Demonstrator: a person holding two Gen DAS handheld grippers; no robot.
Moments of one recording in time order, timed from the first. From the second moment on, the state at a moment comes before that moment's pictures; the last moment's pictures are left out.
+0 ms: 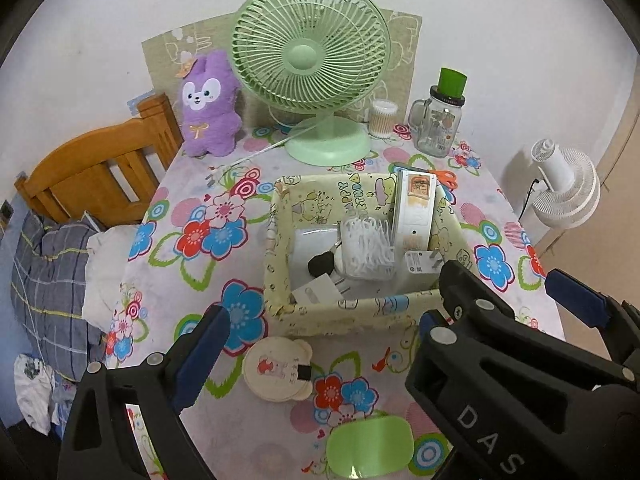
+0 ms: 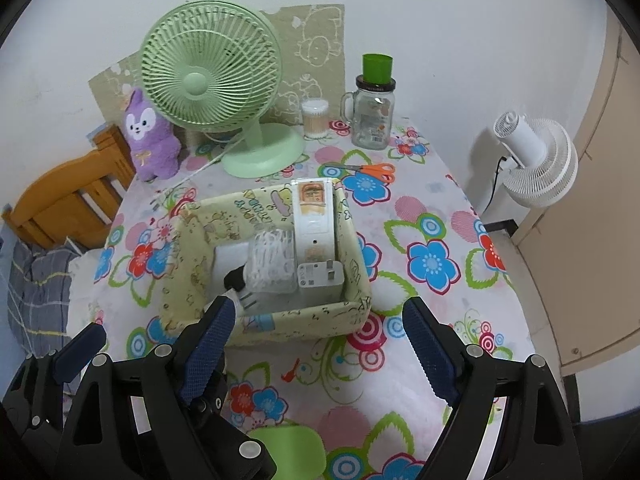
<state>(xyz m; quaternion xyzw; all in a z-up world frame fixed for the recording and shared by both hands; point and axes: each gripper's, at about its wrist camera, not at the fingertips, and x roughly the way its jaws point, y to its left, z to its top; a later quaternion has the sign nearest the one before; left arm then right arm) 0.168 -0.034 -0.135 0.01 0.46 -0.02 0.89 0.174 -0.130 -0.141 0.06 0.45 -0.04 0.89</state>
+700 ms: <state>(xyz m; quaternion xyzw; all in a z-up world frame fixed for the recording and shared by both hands) 0.126 -0.014 -0.128 0.01 0.46 -0.05 0.89 0.136 -0.105 -0.135 0.04 0.45 -0.01 0.89</state>
